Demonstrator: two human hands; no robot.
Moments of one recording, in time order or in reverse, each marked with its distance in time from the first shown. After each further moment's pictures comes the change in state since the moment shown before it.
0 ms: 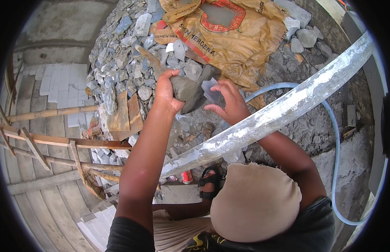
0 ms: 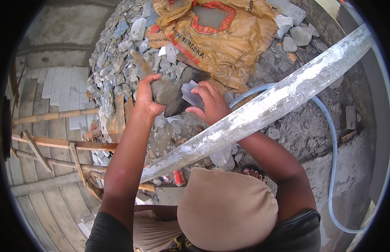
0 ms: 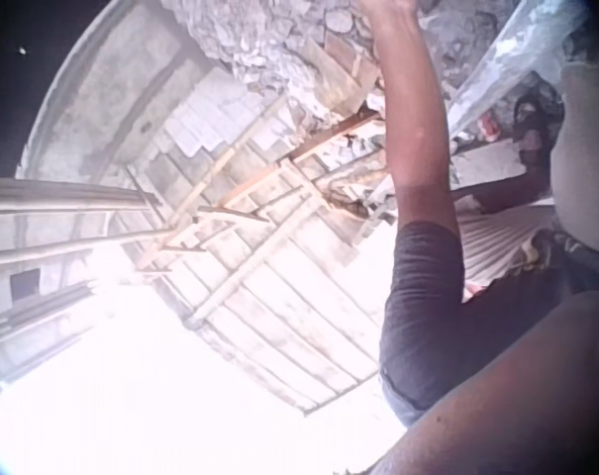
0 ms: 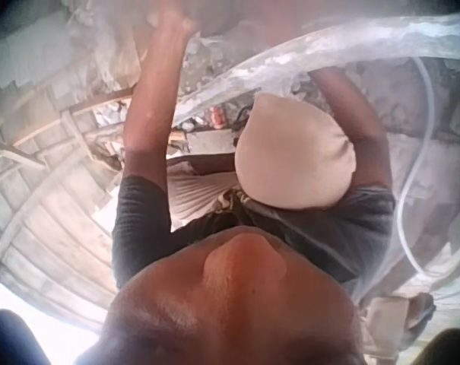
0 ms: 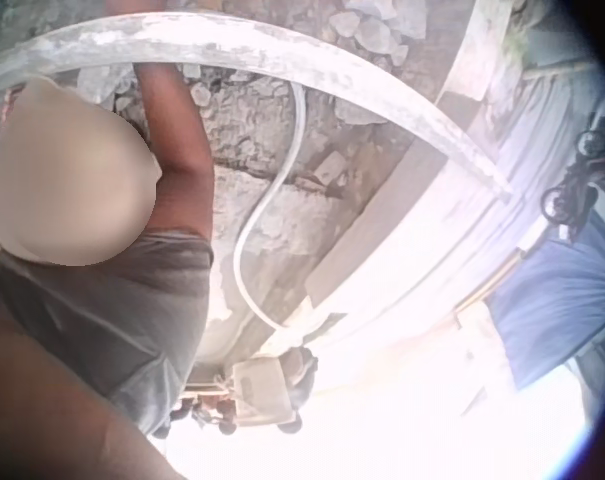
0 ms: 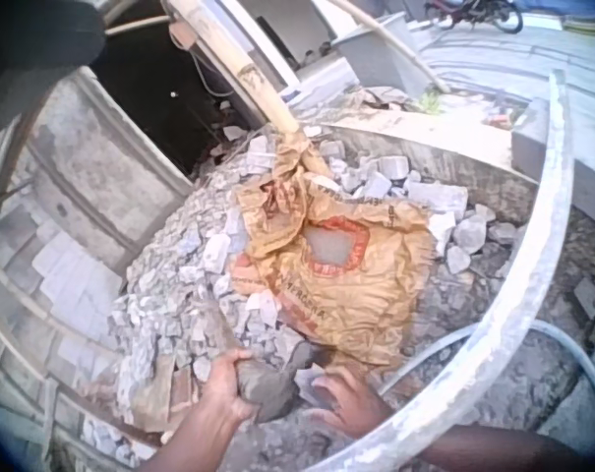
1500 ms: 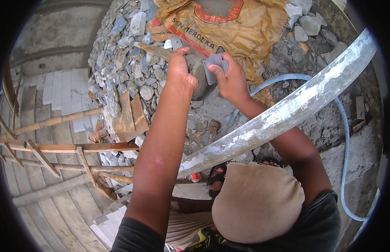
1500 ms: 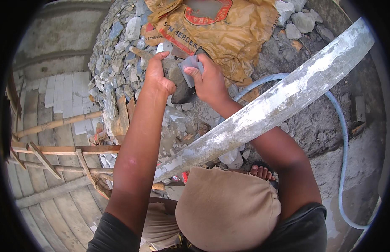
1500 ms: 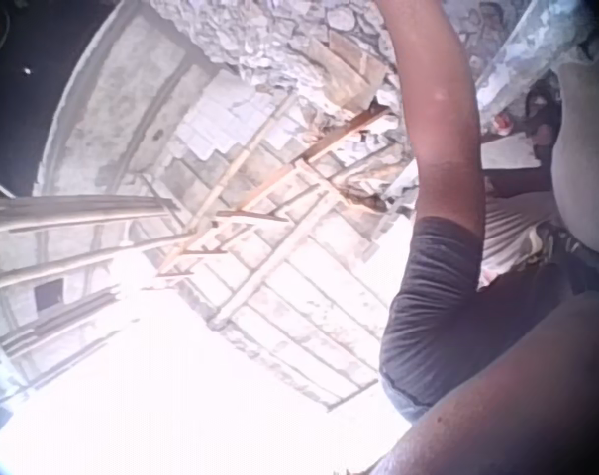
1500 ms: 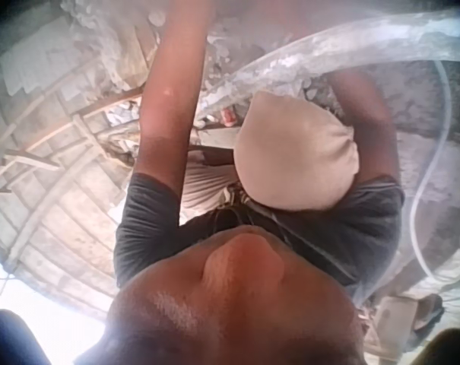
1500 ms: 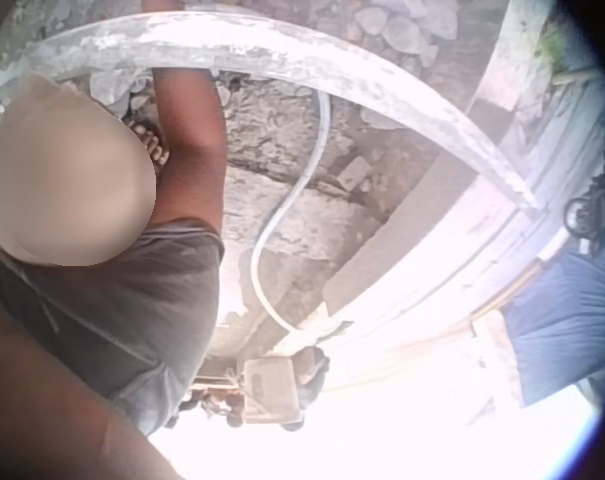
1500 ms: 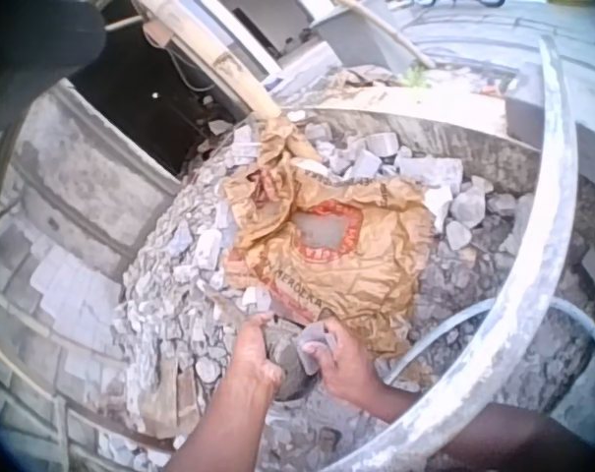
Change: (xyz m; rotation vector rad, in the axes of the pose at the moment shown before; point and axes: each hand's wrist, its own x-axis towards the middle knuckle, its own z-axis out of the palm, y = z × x) left_hand 0.042 0.002 0.056 -0.015 0.030 0.059; right_hand 0.056 0.018 0.023 0.239 0.299 0.298
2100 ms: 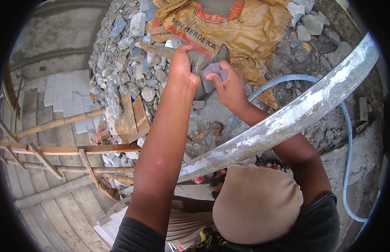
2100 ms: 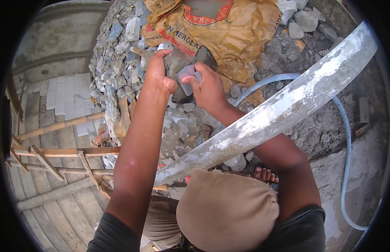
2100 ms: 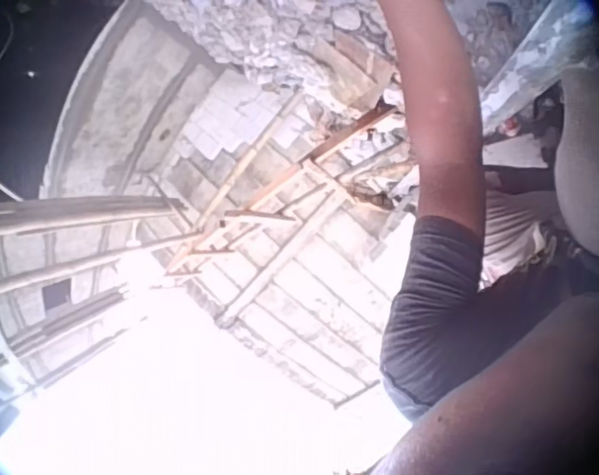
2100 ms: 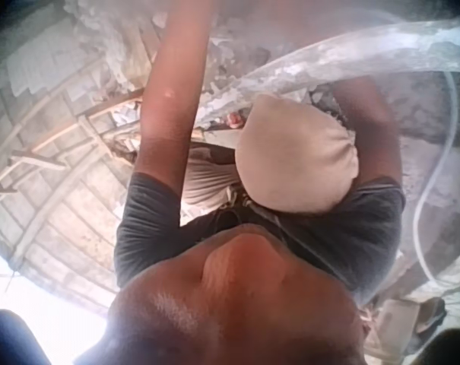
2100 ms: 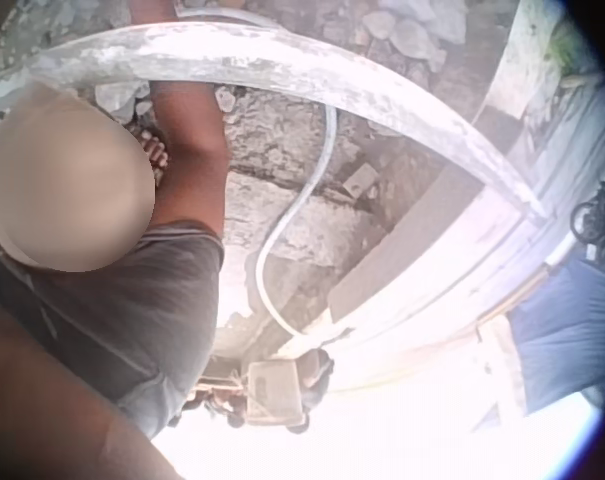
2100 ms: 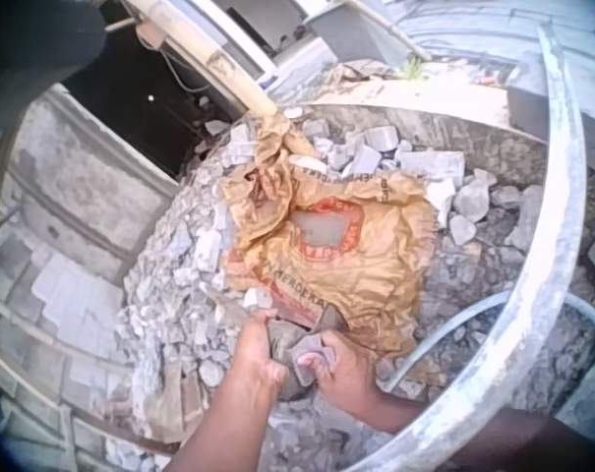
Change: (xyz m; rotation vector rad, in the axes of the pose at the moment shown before) left_hand 0.008 0.004 0.007 0.039 -0.050 0.012; right_hand -0.007 0.005 0.008 -0.049 0.057 -0.112
